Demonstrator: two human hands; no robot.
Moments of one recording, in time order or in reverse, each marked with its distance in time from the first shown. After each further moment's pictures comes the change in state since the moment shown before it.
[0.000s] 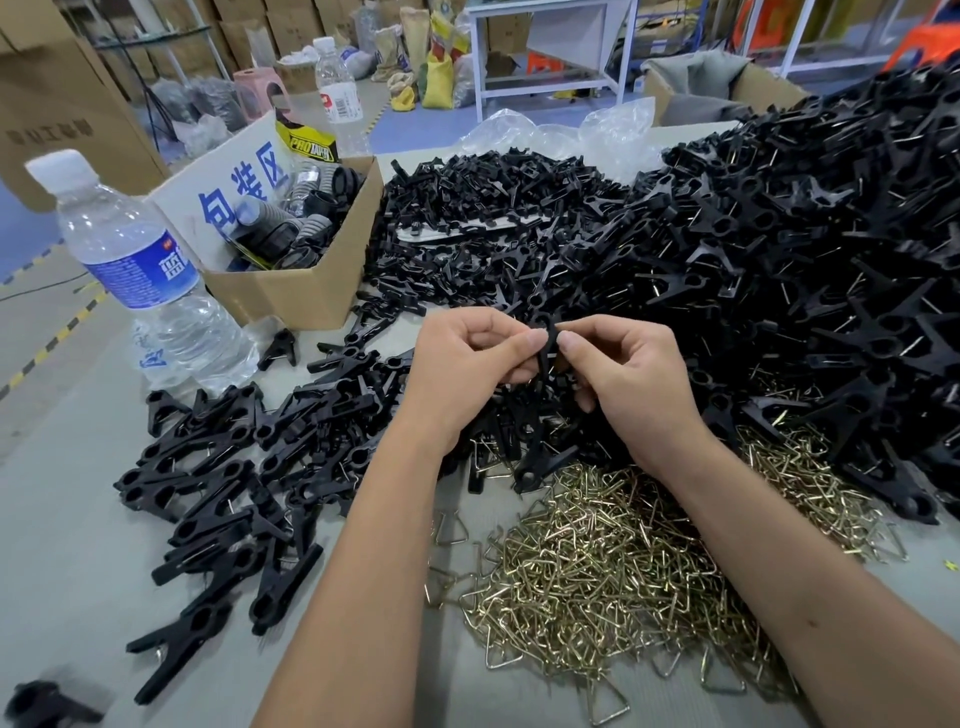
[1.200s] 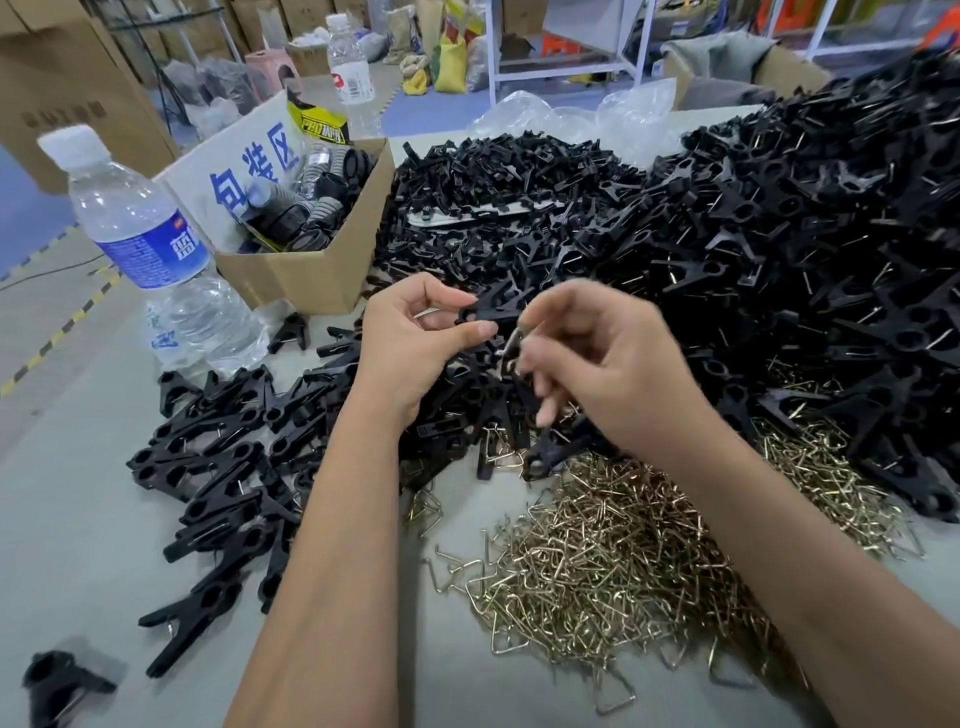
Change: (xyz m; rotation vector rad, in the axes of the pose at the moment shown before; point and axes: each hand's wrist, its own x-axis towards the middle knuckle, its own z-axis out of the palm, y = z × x) left_hand 0.008 -0.013 -0.046 0.015 0.179 0.066; right_hand -0.016 -0.042 0.010 -0.062 -0.333 -0.112
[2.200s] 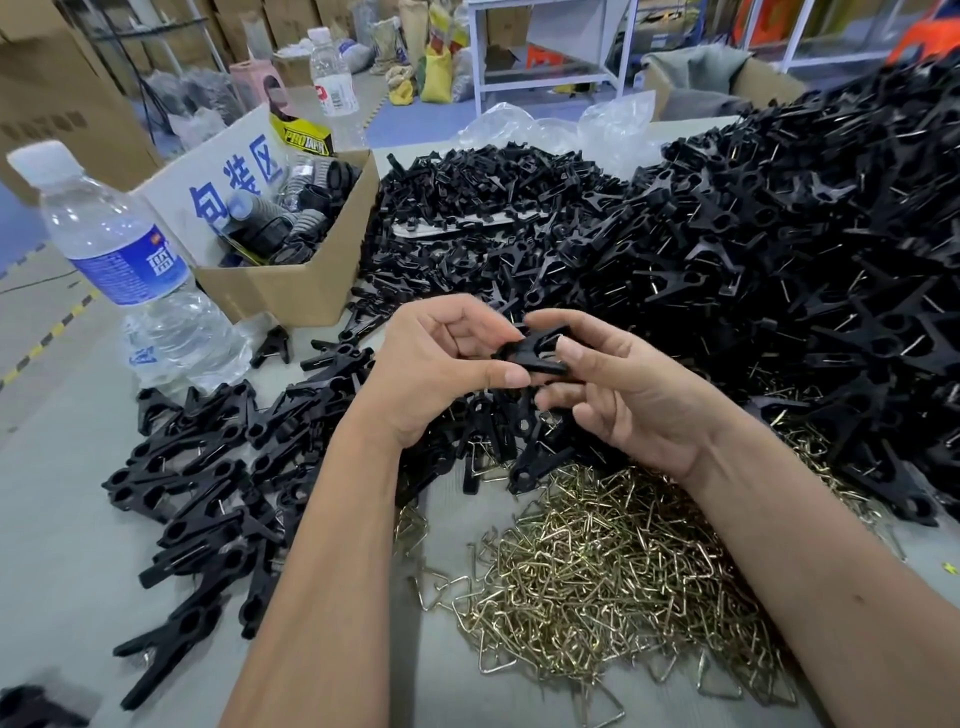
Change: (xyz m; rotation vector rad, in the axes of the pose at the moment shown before) left_hand -0.011 0.018 0.016 -0.169 -0.417 0.067; right_hand 0.004 0.024 -0.027 0.820 -0.132 0.462
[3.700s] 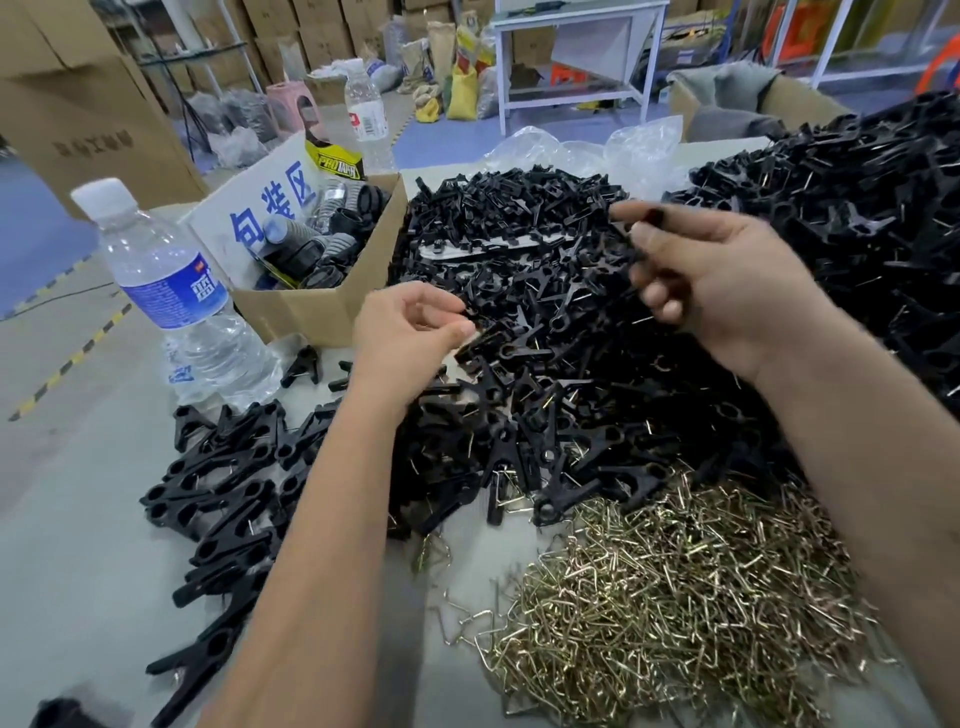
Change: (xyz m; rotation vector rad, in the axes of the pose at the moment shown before) left_hand 0.027 0.009 -0.039 0.486 0.519 -0.194; right_hand 0.032 -0.085 -0.006 -0.389 0.401 -0.292
